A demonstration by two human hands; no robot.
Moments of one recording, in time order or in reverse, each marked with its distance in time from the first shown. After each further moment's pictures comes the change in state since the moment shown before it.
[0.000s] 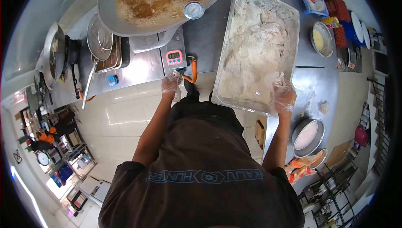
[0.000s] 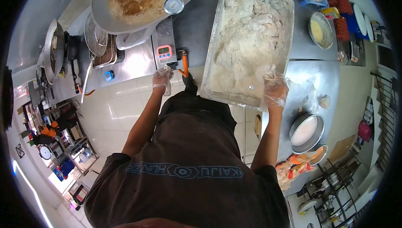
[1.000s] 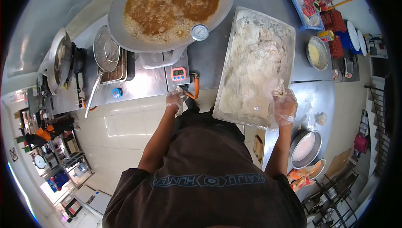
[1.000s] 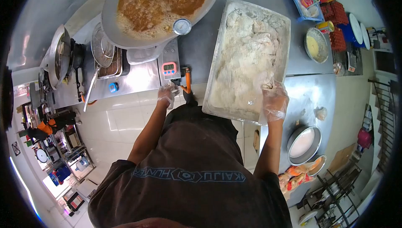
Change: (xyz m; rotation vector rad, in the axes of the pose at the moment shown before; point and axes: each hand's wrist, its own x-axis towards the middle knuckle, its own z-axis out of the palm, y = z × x) left_hand 0.008 -0.012 -0.011 -0.126 -0.174 -0.103; right_hand 0.015 -0.062 -0.039 0.101 0.054 0.013
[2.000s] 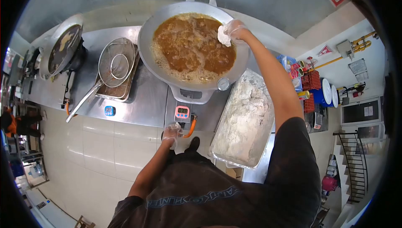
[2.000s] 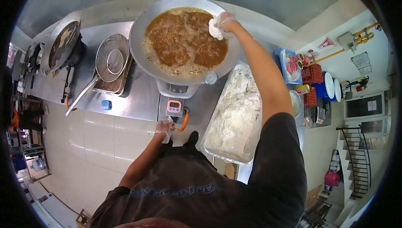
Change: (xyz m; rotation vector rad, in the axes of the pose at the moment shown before) left_hand 0.003 -0.009 -0.005 -0.128 0.025 0.148; right_hand 0.357 -0.338 0.159 -0.667 -0.317 -0.889
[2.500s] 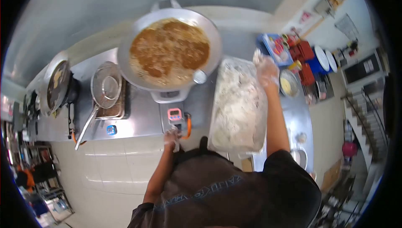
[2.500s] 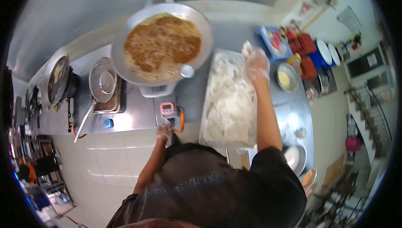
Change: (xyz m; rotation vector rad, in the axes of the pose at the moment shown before) left_hand 0.005 -0.018 -0.005 -0.087 0.031 0.023; right_hand -0.338 0.005 -0.006 0.137 0.304 0.673
